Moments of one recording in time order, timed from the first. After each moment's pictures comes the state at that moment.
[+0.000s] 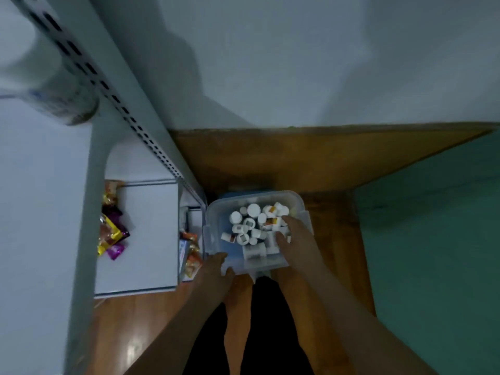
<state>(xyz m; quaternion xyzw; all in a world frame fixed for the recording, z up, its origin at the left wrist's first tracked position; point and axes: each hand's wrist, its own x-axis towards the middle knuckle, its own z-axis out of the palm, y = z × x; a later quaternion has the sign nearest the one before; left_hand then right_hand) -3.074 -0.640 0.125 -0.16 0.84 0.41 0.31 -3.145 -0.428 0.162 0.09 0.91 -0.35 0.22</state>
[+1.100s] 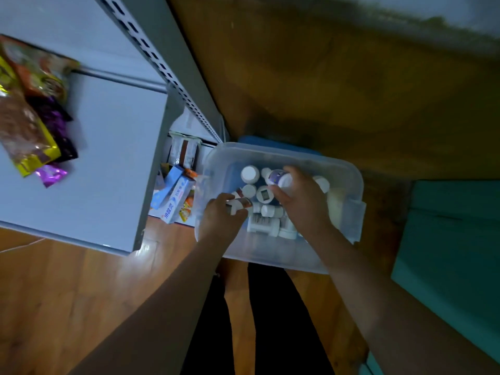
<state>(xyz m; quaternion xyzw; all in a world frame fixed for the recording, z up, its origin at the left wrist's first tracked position) -3.136 -0.595 -0.030 -0.41 0.79 0.40 0.24 -3.226 -0.442 -0.031 -0.07 0.93 -0.25 0.26</state>
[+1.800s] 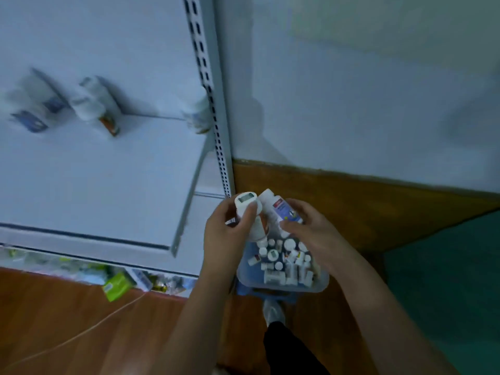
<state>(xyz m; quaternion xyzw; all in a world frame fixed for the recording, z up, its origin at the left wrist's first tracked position) -3.069 -0.627 0.358 -0.23 0.72 0.65 -0.12 -3.137 -0.460 0.340 0.06 0.71 -0.62 0.31</state>
